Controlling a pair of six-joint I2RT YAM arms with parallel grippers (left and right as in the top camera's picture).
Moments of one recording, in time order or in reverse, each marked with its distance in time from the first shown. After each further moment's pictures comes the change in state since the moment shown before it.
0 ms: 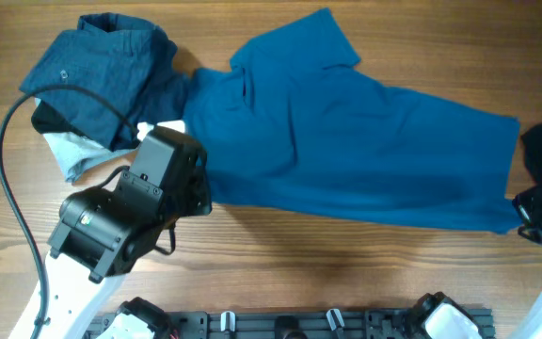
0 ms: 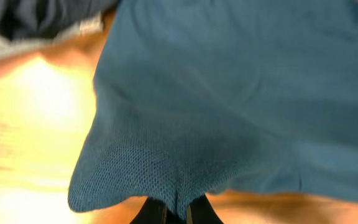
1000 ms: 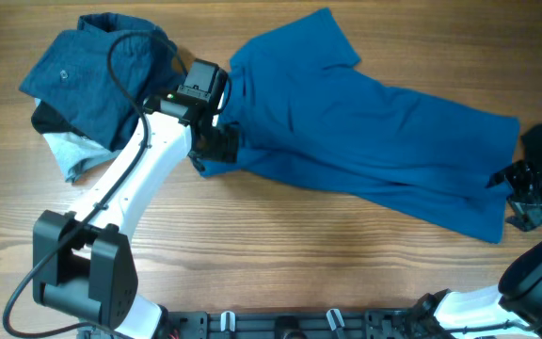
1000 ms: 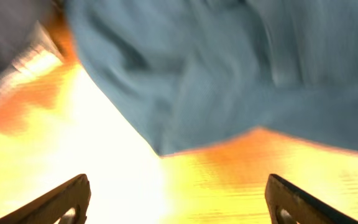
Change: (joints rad) left arm 0.185 0.622 0.039 0.233 0.100 0.368; right arm 0.001 0.476 -0.031 0.222 -0.114 -0.023
